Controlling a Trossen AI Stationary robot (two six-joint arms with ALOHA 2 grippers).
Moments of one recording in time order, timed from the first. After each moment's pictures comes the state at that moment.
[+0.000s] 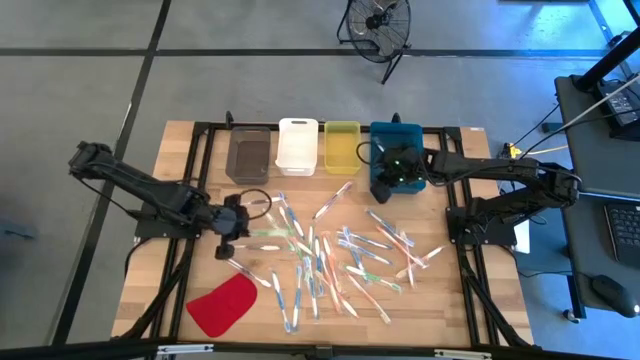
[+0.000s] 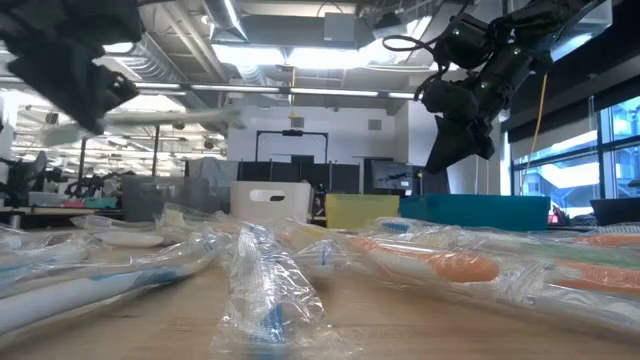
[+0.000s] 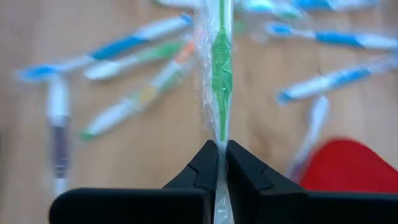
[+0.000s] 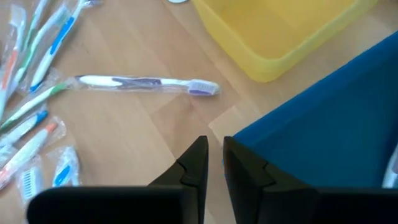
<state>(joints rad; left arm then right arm) -0.35 0.87 0.60 -0.69 -0.19 -0.40 -0.33 1.27 0.74 -0.38 -0.02 0.33</state>
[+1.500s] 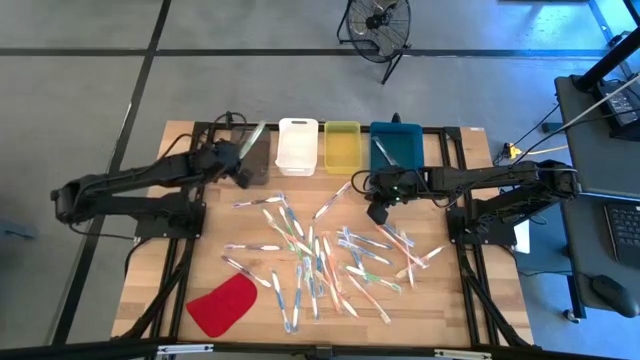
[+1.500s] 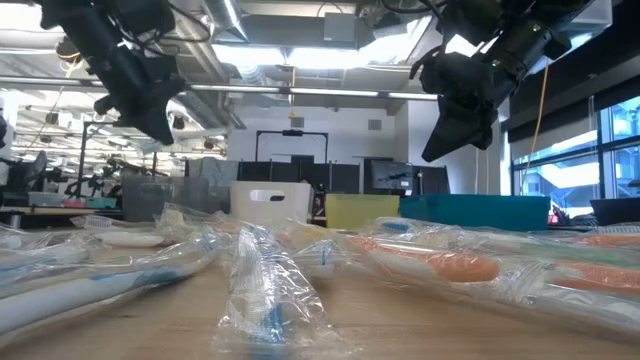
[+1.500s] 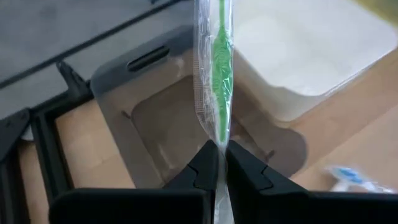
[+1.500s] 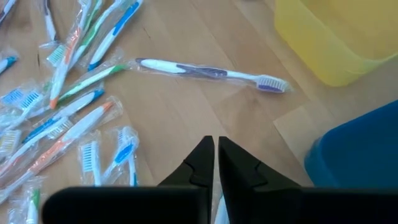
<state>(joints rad) 0.43 0.82 0.60 -0.65 -0.46 -0.44 -0.08 1.27 0.74 -0.34 0.08 0.41</state>
